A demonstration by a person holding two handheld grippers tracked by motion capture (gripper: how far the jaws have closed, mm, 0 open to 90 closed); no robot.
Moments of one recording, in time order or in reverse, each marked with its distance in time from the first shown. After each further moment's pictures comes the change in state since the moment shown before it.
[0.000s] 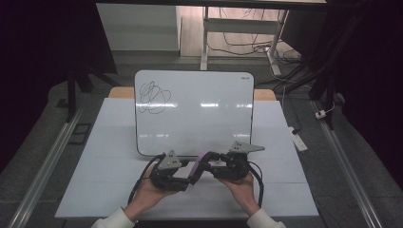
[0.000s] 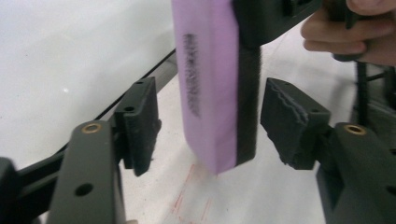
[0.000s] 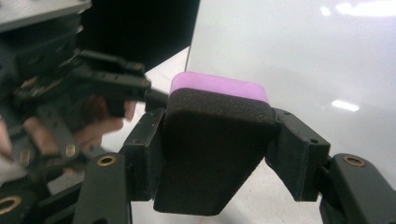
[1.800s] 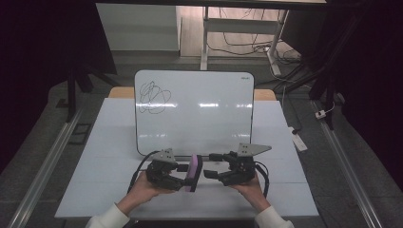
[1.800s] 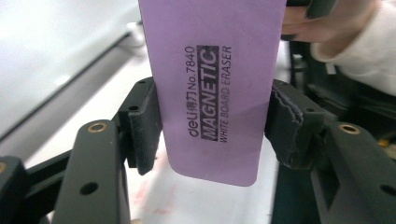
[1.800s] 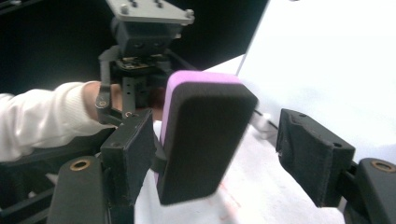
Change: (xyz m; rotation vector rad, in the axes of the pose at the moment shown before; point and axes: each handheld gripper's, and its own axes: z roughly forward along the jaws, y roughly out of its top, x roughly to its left) left arm 0.018 -0.003 -0.001 0.038 -0.210 -0.053; right arm -0.006 0.000 -0.019 -0.033 0.192 -0.120
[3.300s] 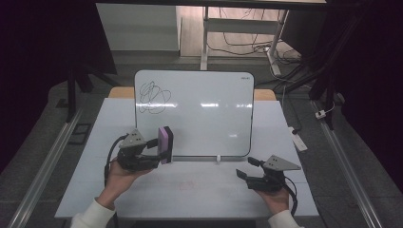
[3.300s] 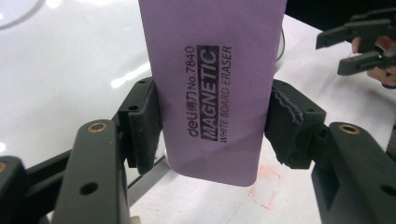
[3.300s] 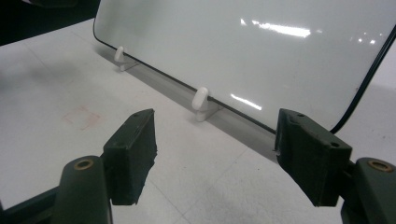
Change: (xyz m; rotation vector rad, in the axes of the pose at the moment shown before) left arm 0.013 0.011 -0.080 -0.156 0.398 -0.053; right arm -0.011 -0.049 -0.073 0.071 -0.504 -0.050
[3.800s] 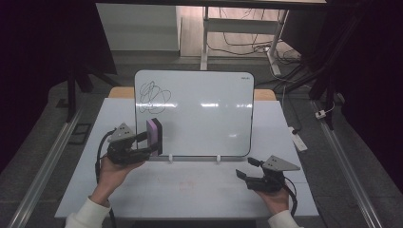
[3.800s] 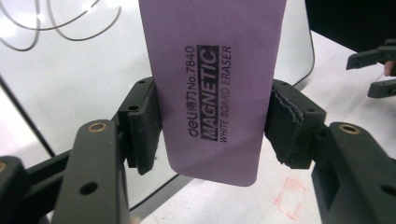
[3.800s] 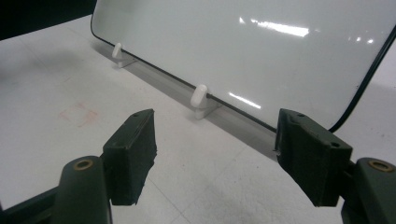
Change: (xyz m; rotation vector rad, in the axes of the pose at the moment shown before) left arm 0.020 0.002 -0.014 -0.032 0.080 -0.060; right arm 0.000 -0.001 0.001 0.011 -0.005 -0.008
